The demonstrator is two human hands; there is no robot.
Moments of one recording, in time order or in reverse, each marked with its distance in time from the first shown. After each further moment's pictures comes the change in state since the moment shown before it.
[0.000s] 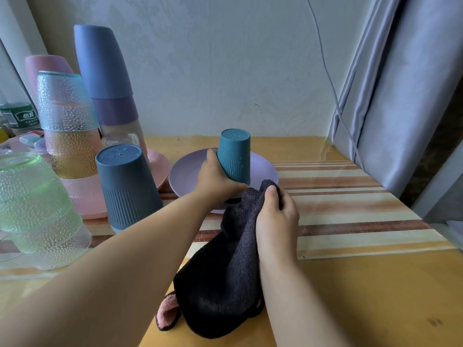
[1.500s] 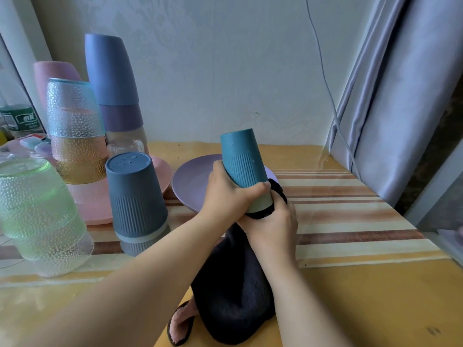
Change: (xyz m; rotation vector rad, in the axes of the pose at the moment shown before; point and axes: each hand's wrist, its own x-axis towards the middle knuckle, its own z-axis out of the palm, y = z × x) left_hand -0.041 0.025 -0.001 -0.376 0.027 0.025; right_hand 0.015 0.020 0.002 -0.491 -0.106 -0.352
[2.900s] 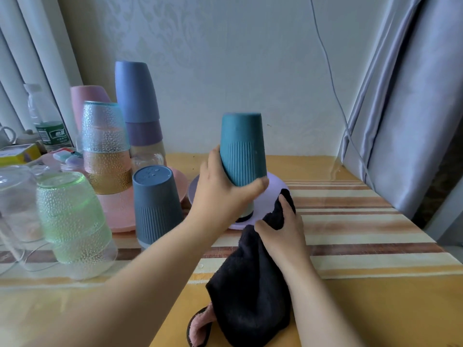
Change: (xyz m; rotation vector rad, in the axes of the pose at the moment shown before) left_hand -0.026 0.048 -0.045 0.222 0.096 0.180; right_hand 0.000 -0.009 -0.011 0.138 -0.272 0.121
